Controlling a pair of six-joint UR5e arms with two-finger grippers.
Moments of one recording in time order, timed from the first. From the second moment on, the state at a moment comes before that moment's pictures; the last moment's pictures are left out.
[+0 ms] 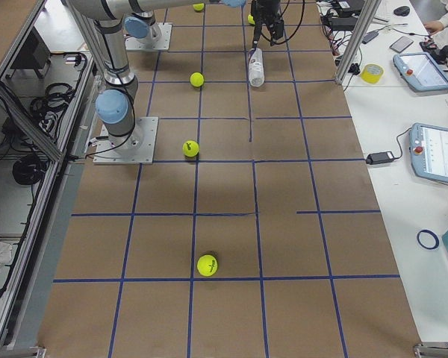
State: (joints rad) left arm -1.57 -2.06 -1.60 -1.25 1.20 0.17; right arm 1.55 -1.44 1.28 -1.50 -1.47 -0.55
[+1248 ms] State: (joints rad) left arm -1.53 -2.05 -1.62 -1.22 0.99 0.05; right arm 1.57 -1.50 1.39 -1.53 -1.53 -0.01
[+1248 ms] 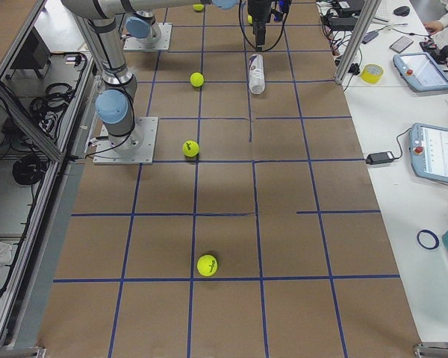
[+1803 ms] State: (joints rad) left arm -1.51 -2.12 -1.62 -1.21 0.94 0.04; right arm 1.57 -1.60 1.51 -1.54 -1.53 0.09
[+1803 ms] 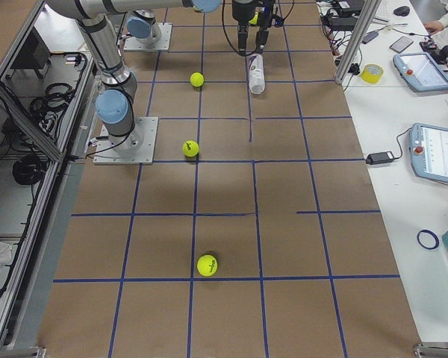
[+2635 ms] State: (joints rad) left arm -1.52 -2.16 -1.65 -1.22 0.74 0.05; right arm 1.58 -1.62 1.54 -1.58 -1.54 0.09
